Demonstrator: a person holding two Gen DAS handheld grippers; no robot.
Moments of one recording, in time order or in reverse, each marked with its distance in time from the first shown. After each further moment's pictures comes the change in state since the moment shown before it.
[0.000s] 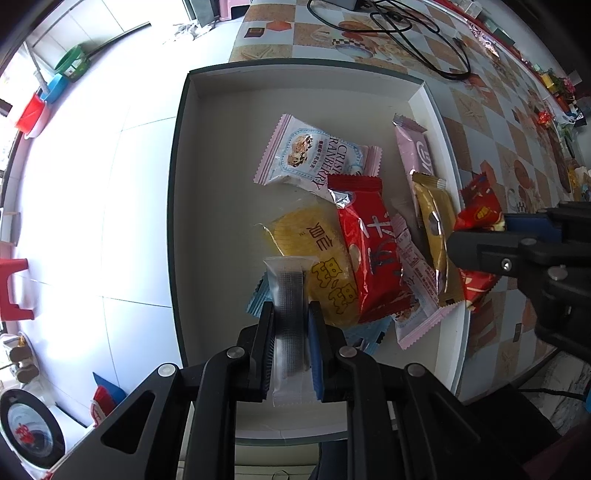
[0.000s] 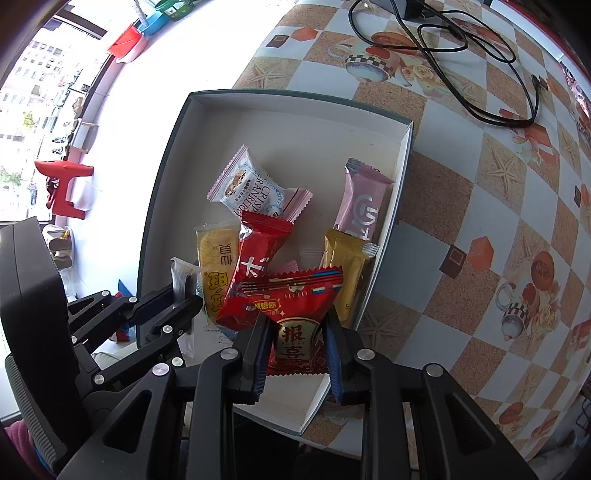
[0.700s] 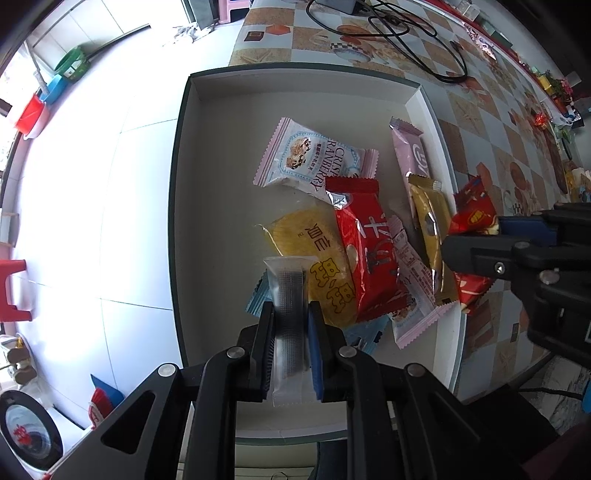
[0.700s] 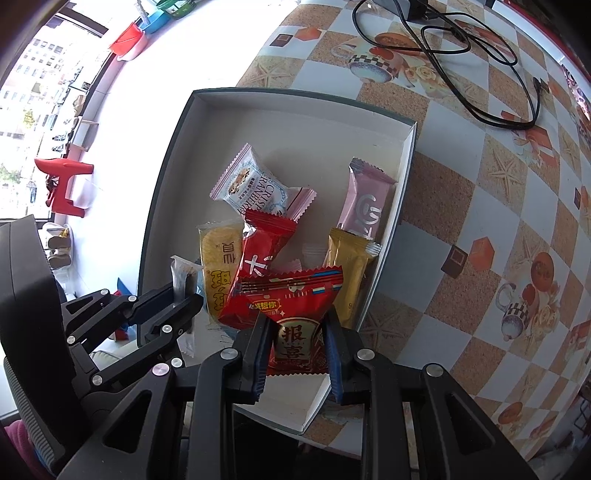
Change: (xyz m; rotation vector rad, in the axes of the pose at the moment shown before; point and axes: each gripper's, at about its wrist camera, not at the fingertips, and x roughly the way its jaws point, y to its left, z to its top) left arm -0.004 -0.002 0.001 0.002 -0.012 -0.009; right arm 0.000 0.001 0.000 0.005 -0.002 0.000
